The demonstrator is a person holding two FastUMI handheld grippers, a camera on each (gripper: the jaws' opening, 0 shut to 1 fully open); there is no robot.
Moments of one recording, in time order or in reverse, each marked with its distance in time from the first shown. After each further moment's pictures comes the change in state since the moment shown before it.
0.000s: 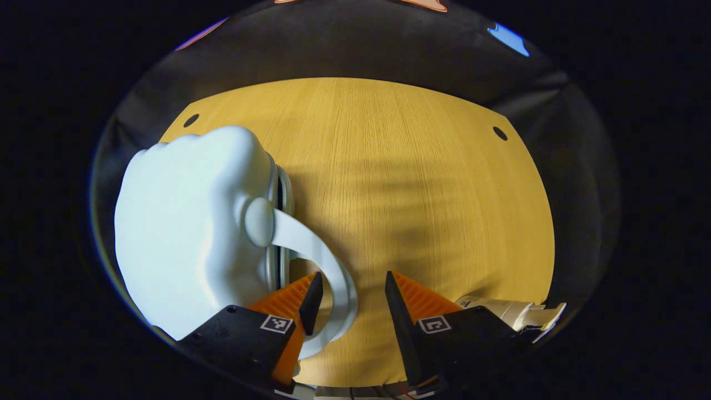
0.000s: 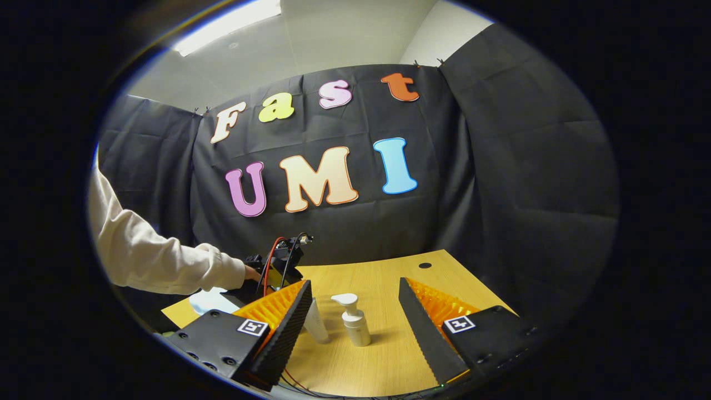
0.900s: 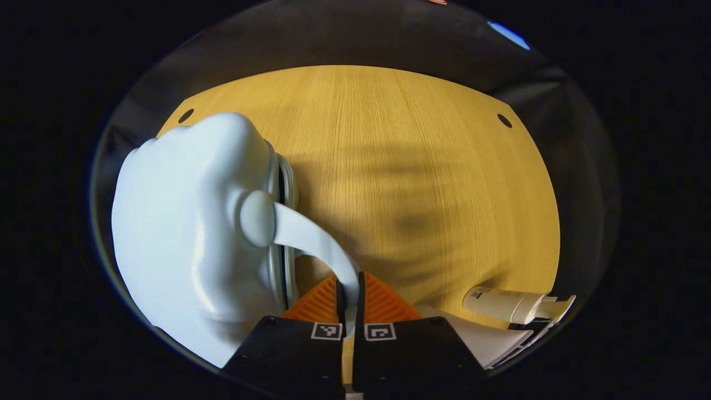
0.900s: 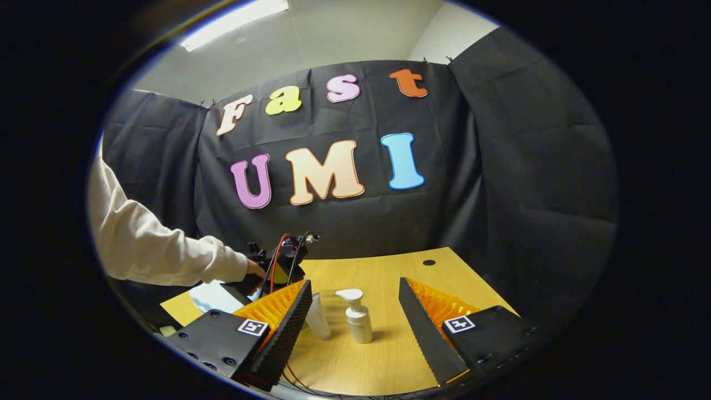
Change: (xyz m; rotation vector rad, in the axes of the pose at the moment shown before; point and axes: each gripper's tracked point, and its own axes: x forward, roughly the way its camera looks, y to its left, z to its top) left arm 0.005 0.011 -0.007 0.032 0.061 0.001; right arm 0.005 0.010 -0.011 -0.032 0.033 0.026
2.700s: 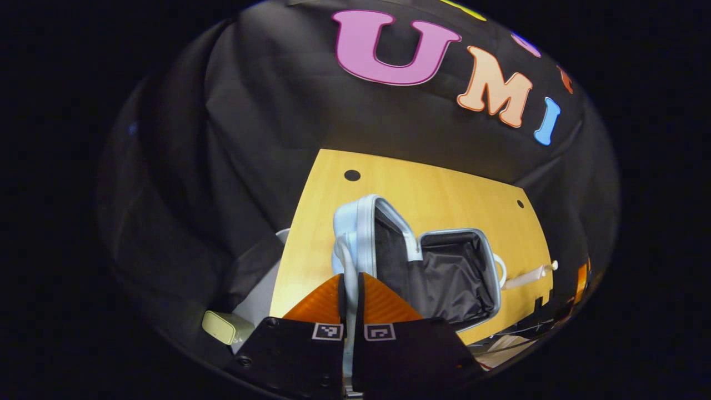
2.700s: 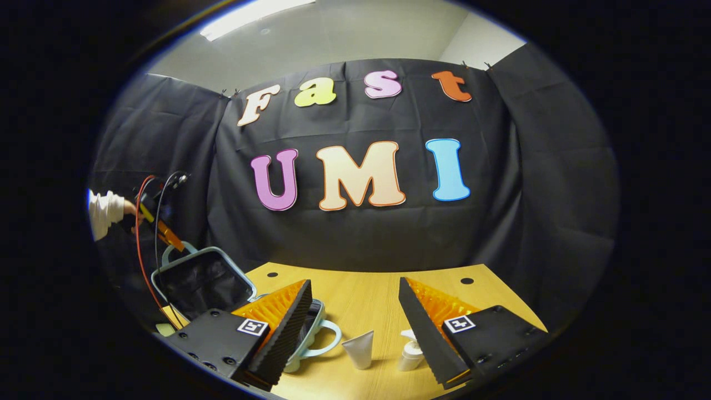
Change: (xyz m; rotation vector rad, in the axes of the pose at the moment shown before) left arm -0.242 0.422 -0.009 -0.092 -0.416 0.013; right arm 0.100 0.123 0.020 -0.054 -0.034 0.076
